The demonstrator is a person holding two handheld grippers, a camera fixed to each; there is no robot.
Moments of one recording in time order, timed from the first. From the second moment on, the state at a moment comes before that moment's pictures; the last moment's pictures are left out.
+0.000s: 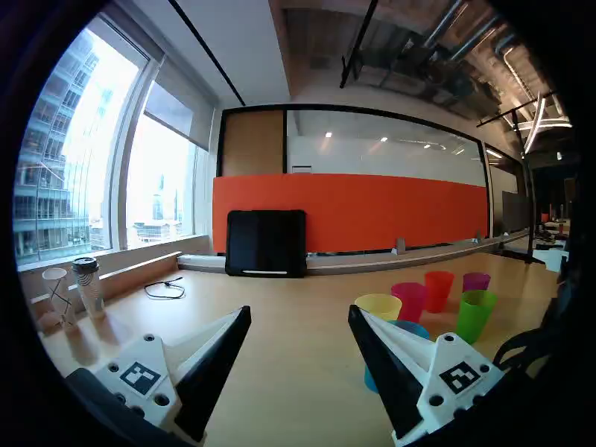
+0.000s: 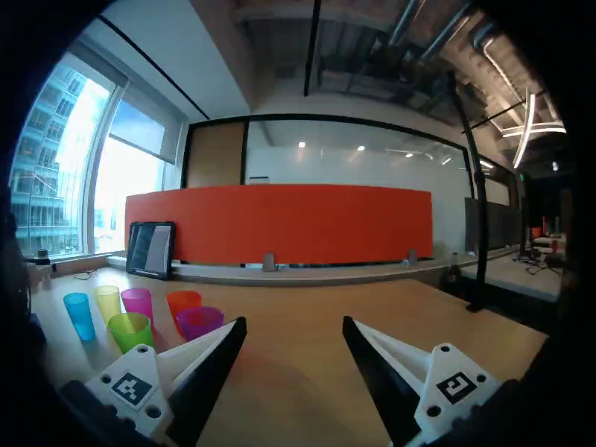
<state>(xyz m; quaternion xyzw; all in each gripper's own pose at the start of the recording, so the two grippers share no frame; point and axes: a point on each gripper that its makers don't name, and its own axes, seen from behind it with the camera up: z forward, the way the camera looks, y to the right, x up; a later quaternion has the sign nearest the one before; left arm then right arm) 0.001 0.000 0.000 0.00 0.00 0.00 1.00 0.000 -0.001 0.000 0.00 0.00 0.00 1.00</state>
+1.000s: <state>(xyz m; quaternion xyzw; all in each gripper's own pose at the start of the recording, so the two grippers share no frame) 0.018 0.006 0.003 -0.01 -0.02 -0.02 1.00 0.016 -0.011 0.003 0.03 -0.02 0.00 1.00</state>
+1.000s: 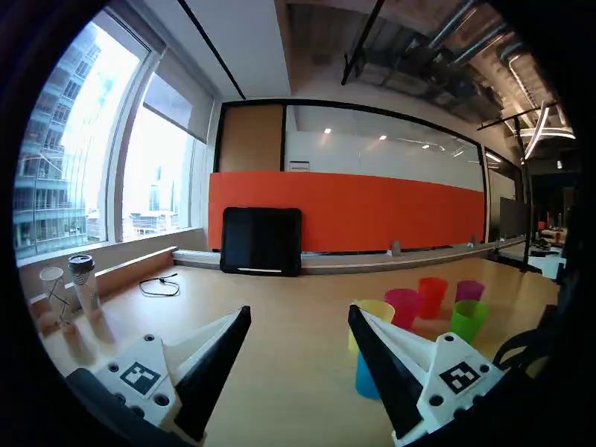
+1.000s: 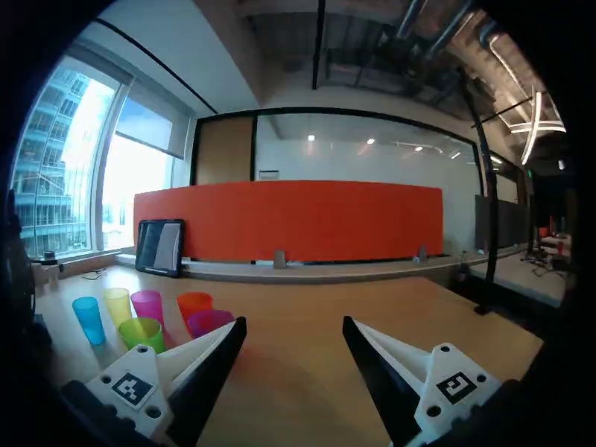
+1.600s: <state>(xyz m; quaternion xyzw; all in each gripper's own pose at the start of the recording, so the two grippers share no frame) 0.118 -0.008 0.030 -0.02 -0.03 -0.01 1.00 0.123 -0.014 0.019 0.06 -0.02 0.00 1.00</state>
